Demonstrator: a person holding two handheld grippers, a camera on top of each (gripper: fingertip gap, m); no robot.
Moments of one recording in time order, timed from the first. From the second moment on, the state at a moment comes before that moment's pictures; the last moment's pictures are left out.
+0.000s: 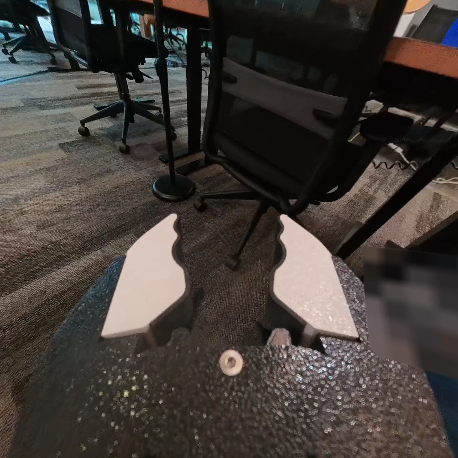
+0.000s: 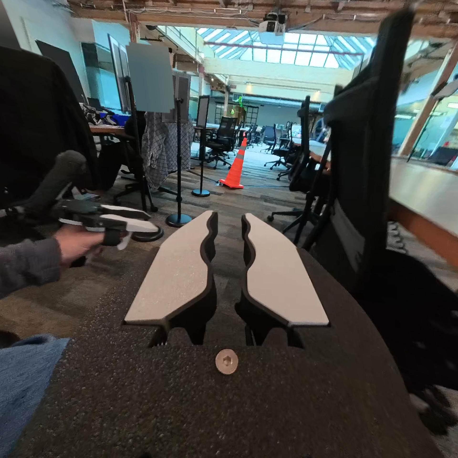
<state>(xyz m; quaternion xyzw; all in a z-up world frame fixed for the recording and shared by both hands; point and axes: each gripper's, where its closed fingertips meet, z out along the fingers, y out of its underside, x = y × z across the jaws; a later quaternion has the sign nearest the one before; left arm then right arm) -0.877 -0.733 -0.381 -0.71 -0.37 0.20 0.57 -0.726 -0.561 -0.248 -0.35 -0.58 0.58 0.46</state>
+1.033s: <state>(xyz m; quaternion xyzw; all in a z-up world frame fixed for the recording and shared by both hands) -1.085 -0.733 -0.487 -0.77 -0.36 0.14 0.51 -1.154 -0.629 -0.592 -0.40 -0.78 0.46 0.14</state>
